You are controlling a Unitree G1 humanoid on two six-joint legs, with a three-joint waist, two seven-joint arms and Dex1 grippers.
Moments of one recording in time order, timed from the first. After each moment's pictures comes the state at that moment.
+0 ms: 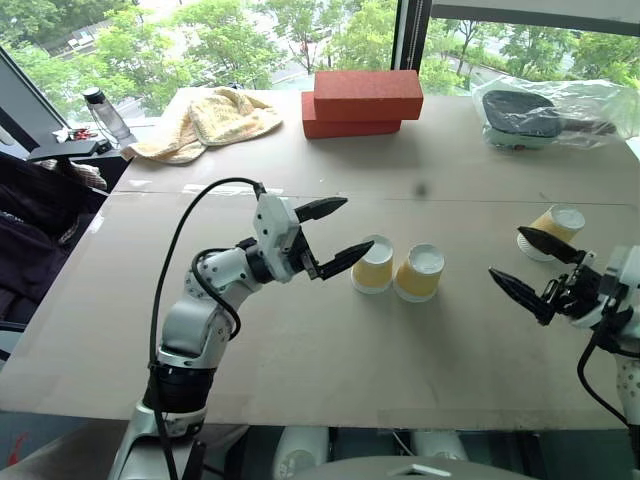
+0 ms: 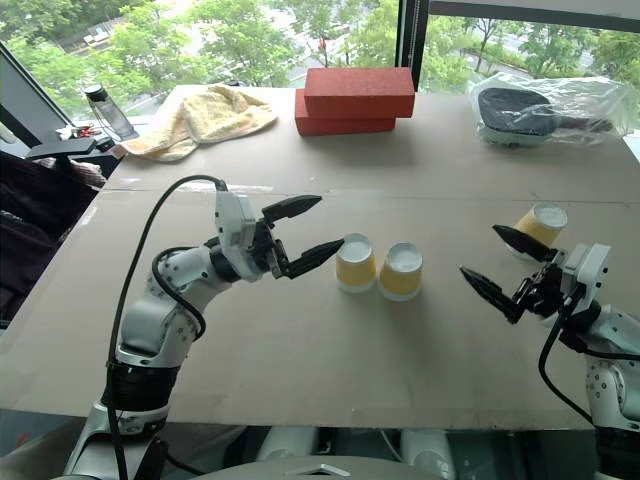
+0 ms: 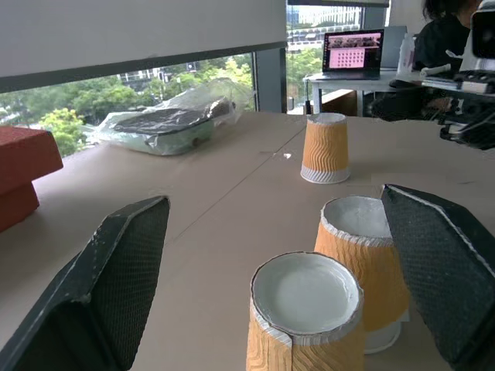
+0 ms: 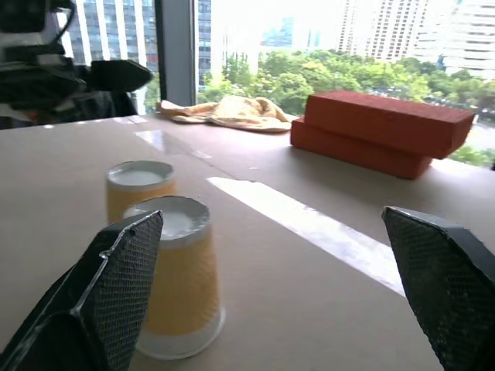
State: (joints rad) left arm -0.33 0.49 -0.01 -0.30 -0.56 0.31 -0.87; right arm -0.01 -0.53 -0.37 -0.08 0.59 -0.04 0.97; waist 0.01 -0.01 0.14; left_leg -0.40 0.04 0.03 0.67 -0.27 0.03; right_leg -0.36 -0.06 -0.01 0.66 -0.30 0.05
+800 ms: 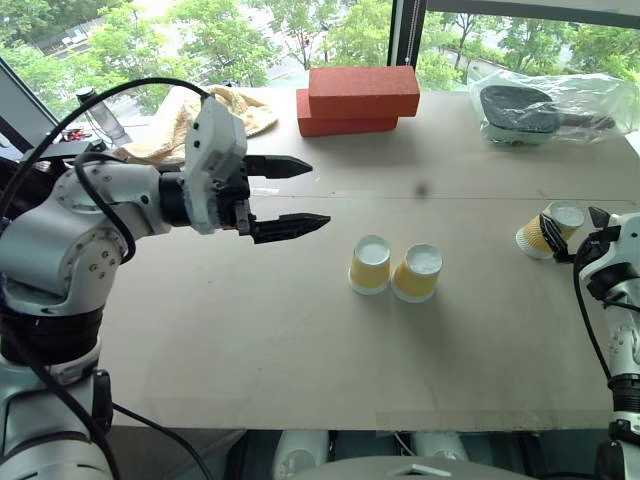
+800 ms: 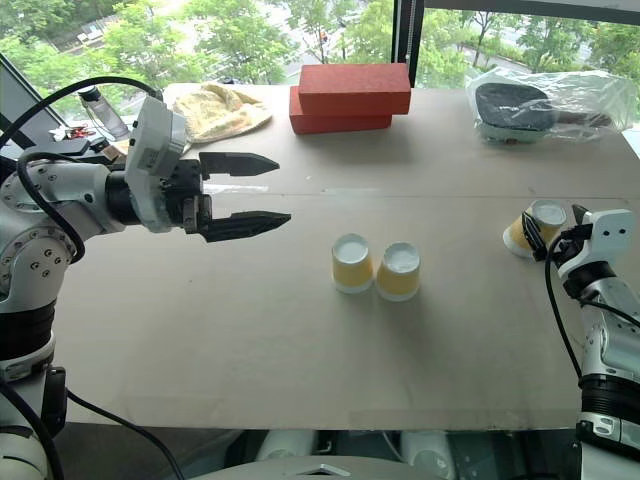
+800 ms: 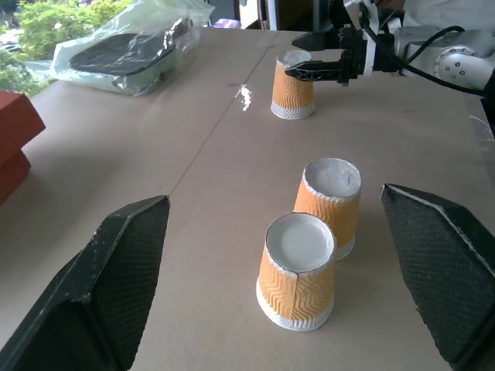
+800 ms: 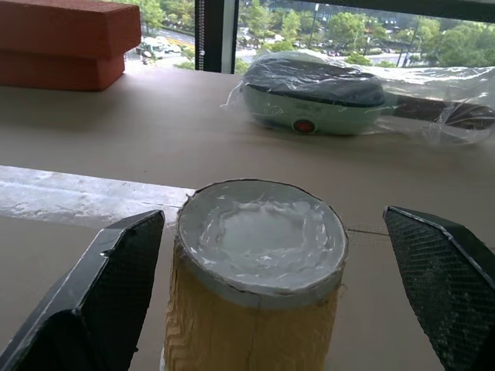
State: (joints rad) left arm -0.61 0.94 0.12 -0.34 -0.75 0.73 -1.07; right arm -0.24 -0.53 -0.41 0.29 0.35 0.01 0.50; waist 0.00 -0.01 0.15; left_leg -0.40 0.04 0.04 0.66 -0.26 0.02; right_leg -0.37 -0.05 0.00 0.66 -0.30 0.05
